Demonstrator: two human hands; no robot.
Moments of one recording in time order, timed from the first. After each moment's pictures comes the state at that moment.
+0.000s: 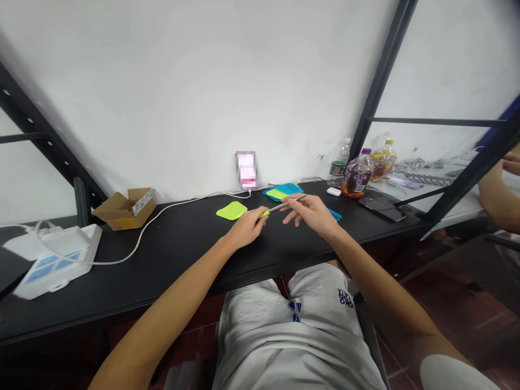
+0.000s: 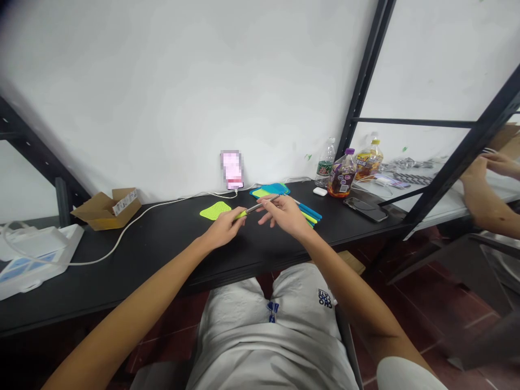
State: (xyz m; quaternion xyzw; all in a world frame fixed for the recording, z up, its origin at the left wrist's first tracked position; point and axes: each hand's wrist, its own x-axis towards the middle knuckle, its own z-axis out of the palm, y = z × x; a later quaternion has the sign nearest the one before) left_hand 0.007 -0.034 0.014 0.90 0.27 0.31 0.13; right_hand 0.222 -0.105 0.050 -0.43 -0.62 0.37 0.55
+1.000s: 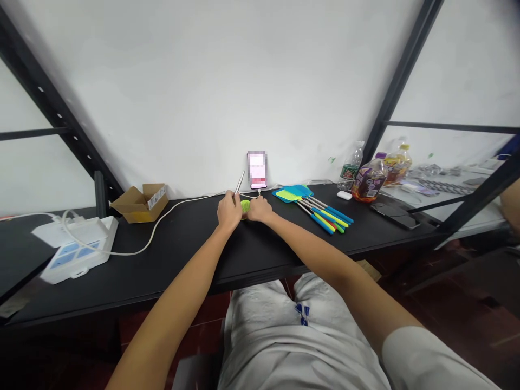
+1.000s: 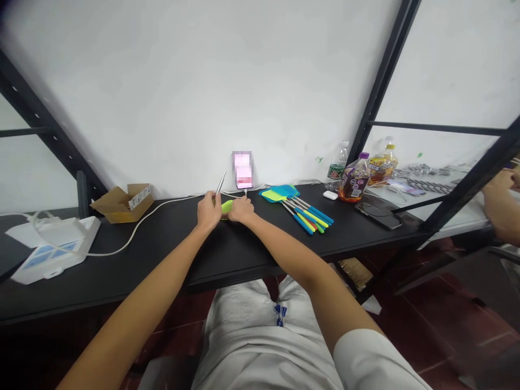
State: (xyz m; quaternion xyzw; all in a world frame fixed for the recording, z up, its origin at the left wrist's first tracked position) left_hand -0.042 0.026 0.009 0.68 0.59 0.44 0.04; right_hand 0.083 0.038 0.014 -0.68 -0.71 0.08 0.15
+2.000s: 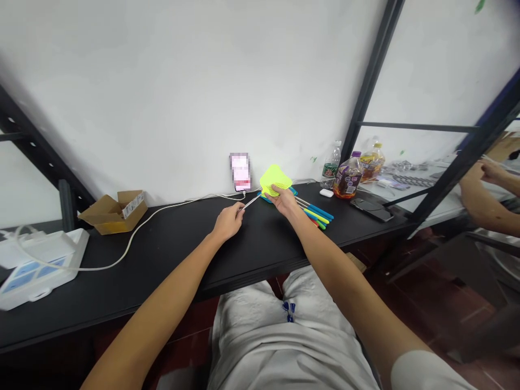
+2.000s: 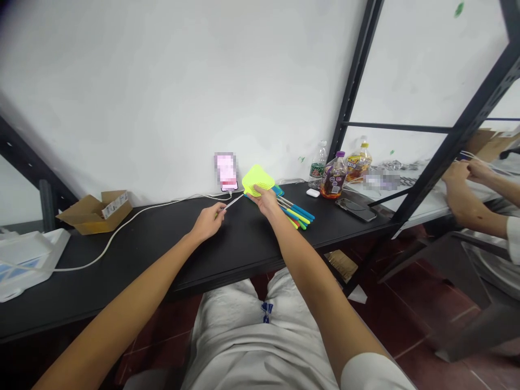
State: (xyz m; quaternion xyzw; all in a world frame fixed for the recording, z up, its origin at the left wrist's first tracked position) left_hand -0.015 0.016 -0.004 0.84 0.43 0.32 0.08; right_hand 0.211 0.033 0.011 -0.27 -0.29 0.55 0.74
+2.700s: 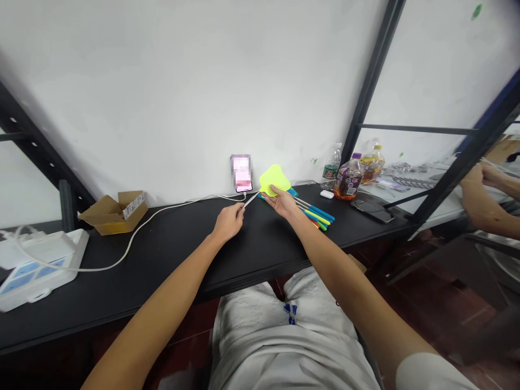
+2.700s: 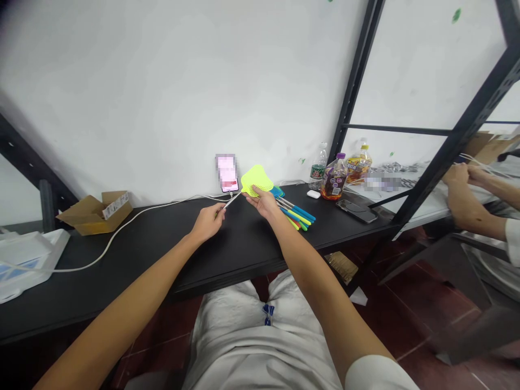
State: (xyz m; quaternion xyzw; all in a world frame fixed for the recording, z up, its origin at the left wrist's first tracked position) left_hand -0.015 0.007 0.006 0.84 0.42 0.34 0.07; right_hand 0.206 0.029 0.013 -0.29 -0.31 0.60 0.68
